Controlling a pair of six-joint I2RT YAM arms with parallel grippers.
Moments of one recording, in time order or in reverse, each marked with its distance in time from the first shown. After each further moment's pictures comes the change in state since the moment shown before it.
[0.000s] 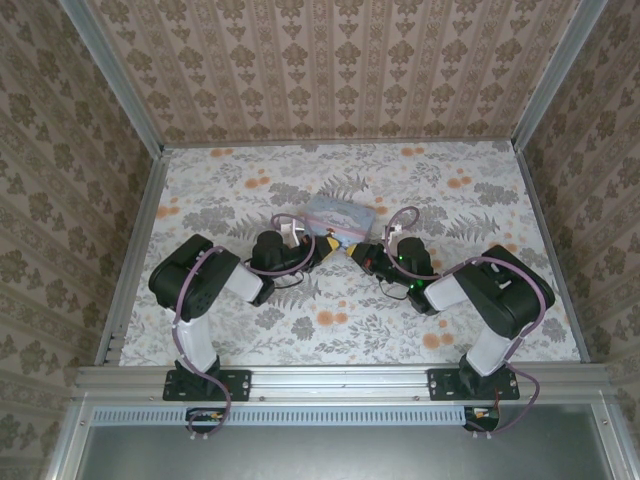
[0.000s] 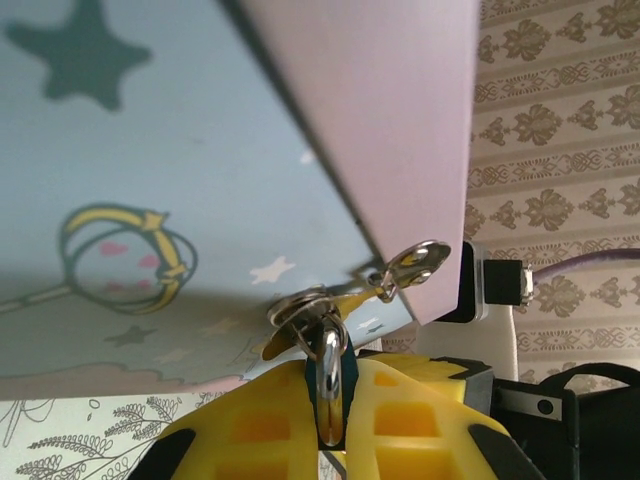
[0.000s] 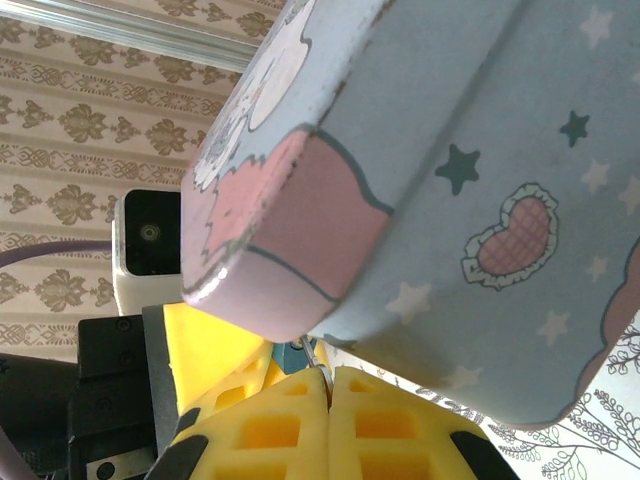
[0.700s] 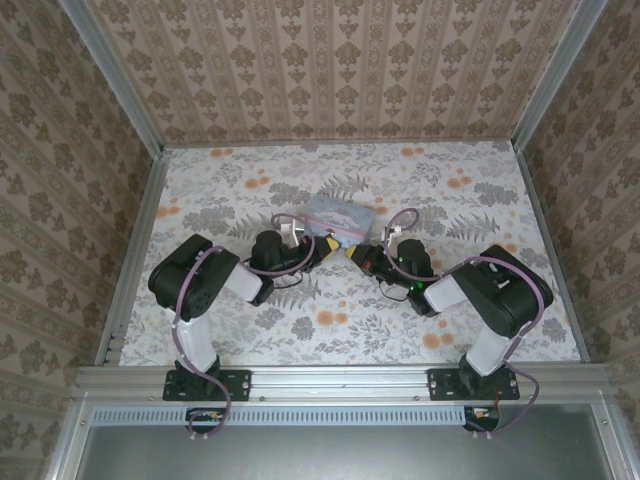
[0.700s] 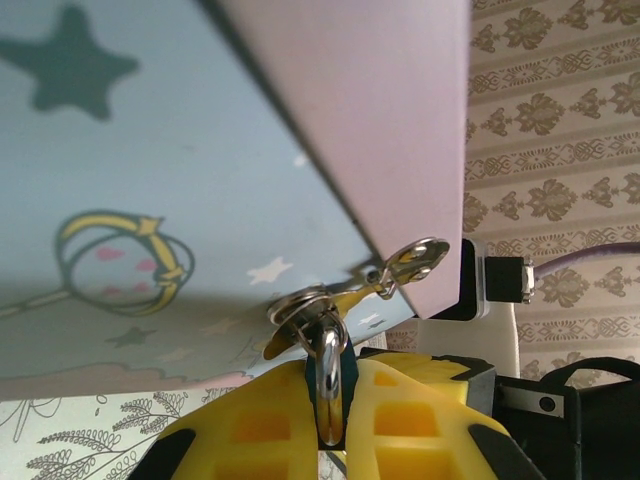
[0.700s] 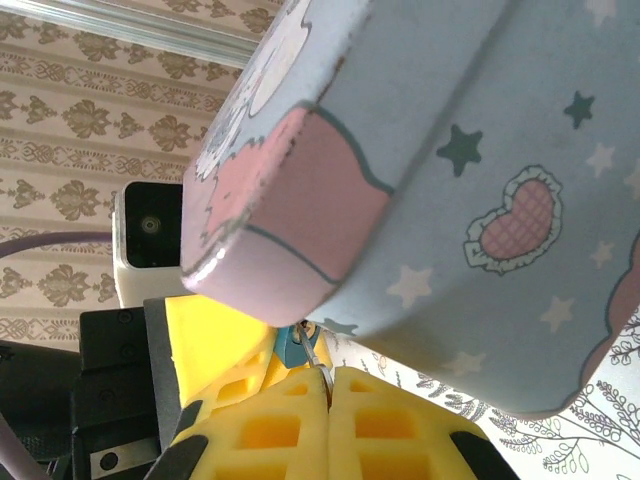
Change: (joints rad) left arm 0.010 0.000 -0.003 -0.003 0.022 0.027; right arm 0.004 -0.001 -0.013 0.021 0.000 0.003
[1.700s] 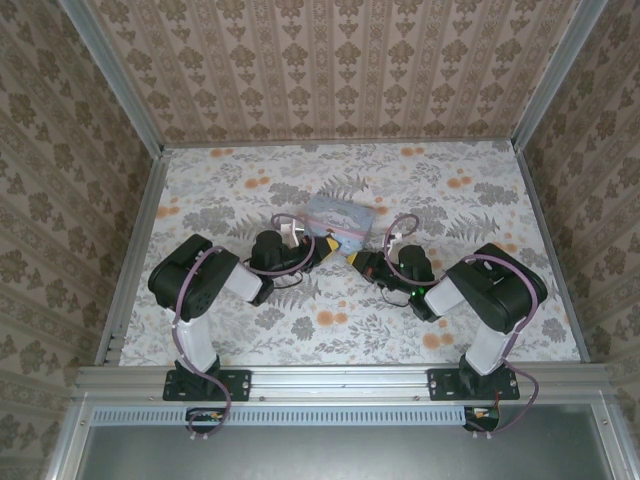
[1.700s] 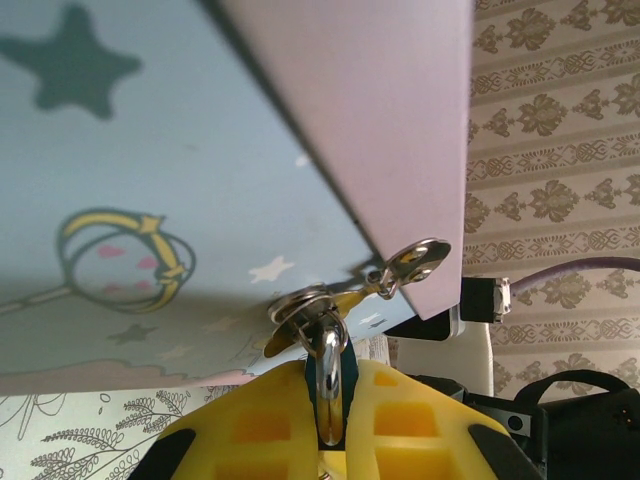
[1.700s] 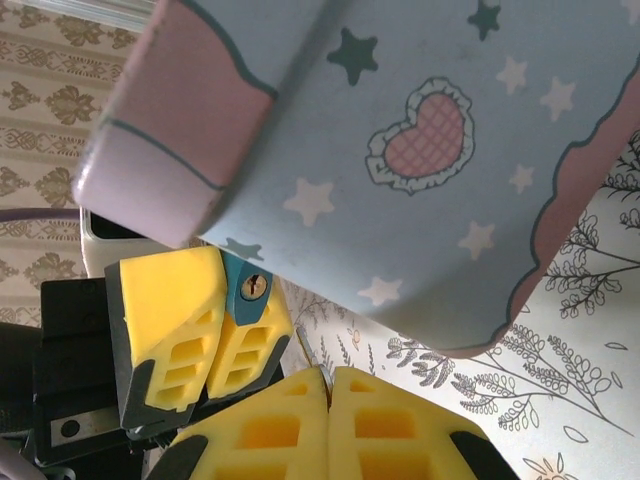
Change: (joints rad) left arm 0.001 -0.002 0.000 -0.008 -0.002 0.000; right arm 0.005 0.046 -0.044 0.072 -0.008 -0.002
